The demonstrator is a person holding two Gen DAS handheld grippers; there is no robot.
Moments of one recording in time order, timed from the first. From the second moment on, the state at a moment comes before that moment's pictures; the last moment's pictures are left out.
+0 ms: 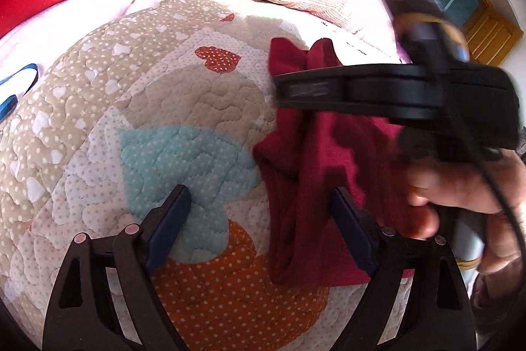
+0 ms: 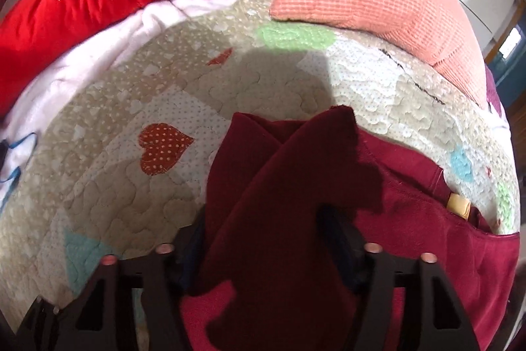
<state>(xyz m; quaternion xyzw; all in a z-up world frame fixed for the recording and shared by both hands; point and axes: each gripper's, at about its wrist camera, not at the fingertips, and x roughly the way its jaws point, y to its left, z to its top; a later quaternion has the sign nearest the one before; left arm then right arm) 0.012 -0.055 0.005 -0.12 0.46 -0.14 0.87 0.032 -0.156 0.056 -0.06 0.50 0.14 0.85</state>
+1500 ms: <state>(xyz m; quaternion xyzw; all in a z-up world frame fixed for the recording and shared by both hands) -0.047 -0.272 0.066 0.04 0.43 -0.40 0.81 -0.110 -0.522 0.112 0.20 0.36 0.01 0.91</state>
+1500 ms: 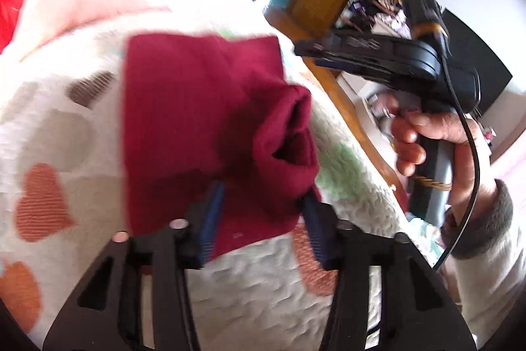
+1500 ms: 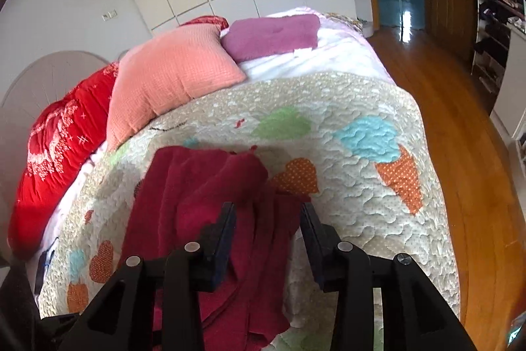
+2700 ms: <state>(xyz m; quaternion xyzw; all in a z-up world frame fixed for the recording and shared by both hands) -0.065 -0.272 0.038 0.09 0.42 -0.31 0.85 -0.188 -0.473 0.072 0.15 0.39 0.02 0.91</state>
